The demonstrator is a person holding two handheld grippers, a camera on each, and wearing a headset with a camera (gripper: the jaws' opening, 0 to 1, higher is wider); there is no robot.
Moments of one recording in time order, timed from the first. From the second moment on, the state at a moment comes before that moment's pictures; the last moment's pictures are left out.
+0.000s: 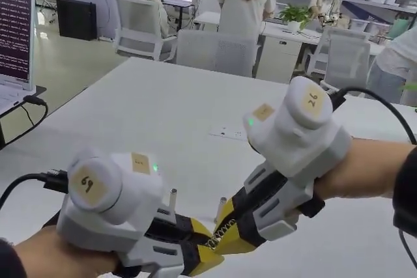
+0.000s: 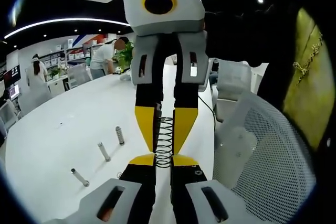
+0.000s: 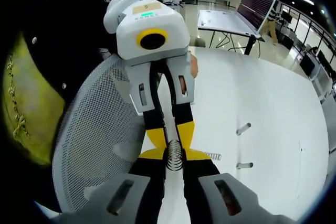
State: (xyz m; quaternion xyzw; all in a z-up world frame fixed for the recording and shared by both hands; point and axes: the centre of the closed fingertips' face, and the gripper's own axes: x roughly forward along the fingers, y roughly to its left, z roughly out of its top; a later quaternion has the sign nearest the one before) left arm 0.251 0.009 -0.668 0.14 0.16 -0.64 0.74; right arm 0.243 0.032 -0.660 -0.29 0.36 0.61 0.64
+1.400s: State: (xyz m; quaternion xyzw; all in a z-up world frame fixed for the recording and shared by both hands) left arm 0.257 0.014 -0.669 0.11 0.18 -0.63 0.75; right arm 0.248 0.022 -0.660 -0.32 0.38 0.60 0.63
